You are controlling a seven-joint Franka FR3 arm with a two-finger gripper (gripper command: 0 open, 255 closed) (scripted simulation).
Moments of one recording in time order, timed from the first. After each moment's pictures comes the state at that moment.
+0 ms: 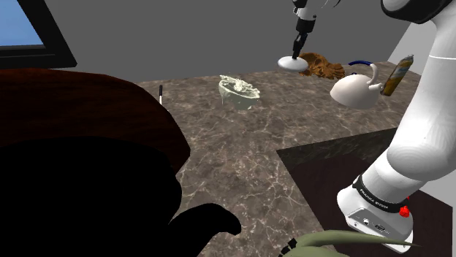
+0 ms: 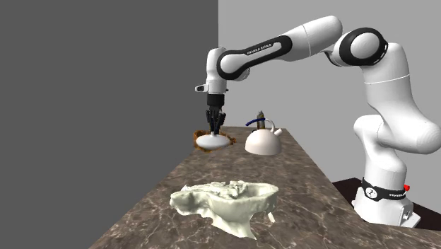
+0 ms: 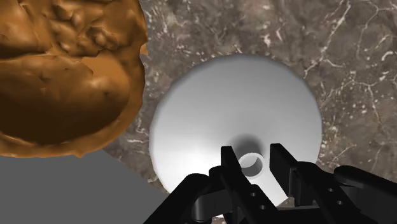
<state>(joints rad) -0.22 0.30 -0.44 -1.63 0.14 1.94 -0.89</state>
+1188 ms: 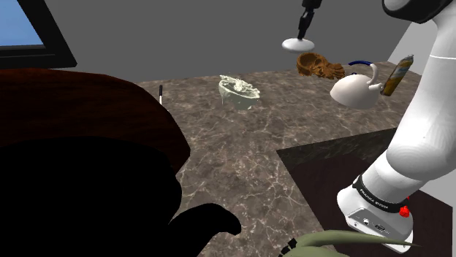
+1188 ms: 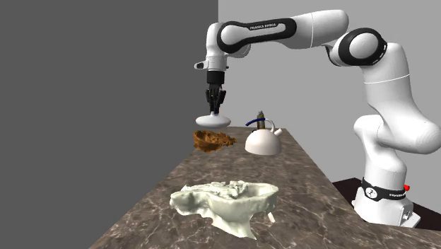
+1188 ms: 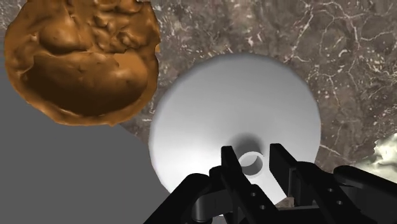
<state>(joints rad) -0.23 0.30 -0.45 -1.39 0.13 1.71 -0.88</state>
